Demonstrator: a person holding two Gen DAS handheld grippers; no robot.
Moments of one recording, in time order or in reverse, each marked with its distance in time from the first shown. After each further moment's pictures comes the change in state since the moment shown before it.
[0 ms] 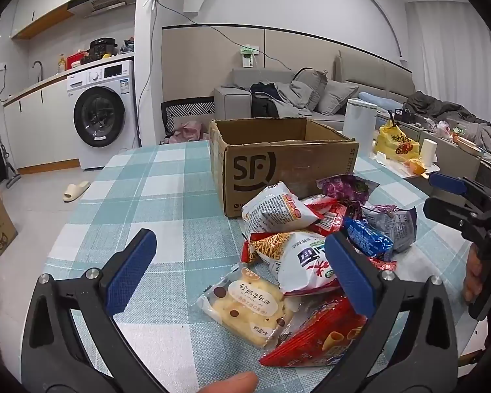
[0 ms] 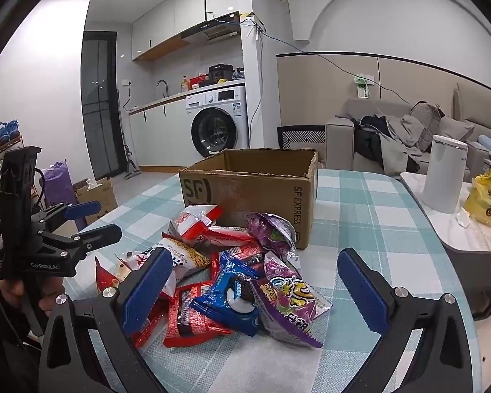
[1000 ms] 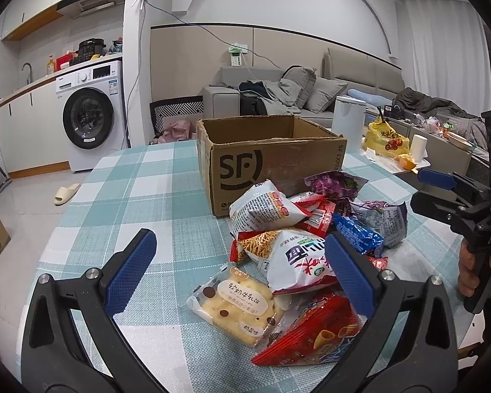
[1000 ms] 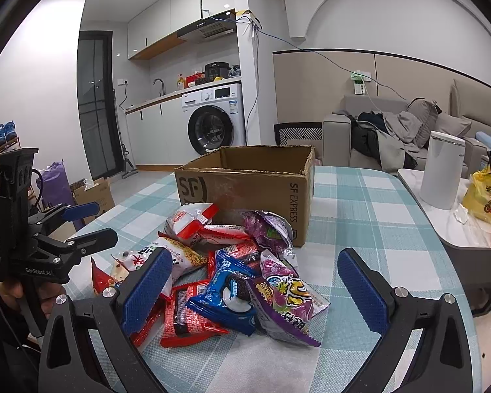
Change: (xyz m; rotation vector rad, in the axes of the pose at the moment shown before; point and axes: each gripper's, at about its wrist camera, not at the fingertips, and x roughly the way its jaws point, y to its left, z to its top) left arm 0.001 -0.005 -0.001 0.012 0.002 -0.053; right arm -0.001 -0.004 -0.001 0.011 0.010 -0.002
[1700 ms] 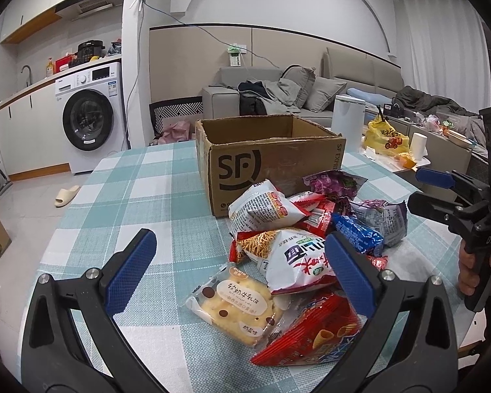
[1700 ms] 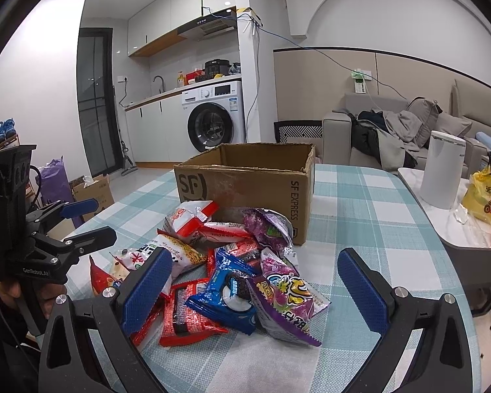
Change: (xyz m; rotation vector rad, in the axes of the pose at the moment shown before) left arm -0.001 -0.001 0.001 0.008 0.002 0.002; right arm 0.006 0.000 -0.003 -0.001 0.015 0.000
